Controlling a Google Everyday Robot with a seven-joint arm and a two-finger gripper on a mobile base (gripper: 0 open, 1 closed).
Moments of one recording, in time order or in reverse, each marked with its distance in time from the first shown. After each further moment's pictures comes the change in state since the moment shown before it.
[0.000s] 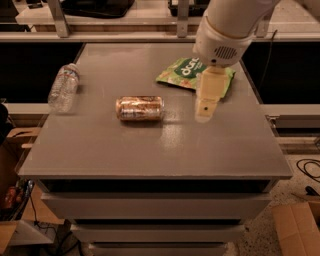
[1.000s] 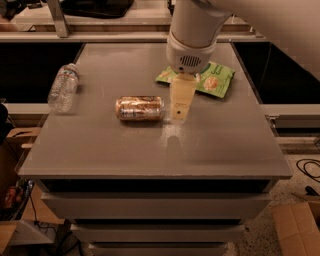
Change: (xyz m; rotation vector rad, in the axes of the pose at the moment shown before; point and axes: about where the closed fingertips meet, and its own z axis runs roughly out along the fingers) arm -0.040 -0.007 0.036 -0.004 0.048 -0.002
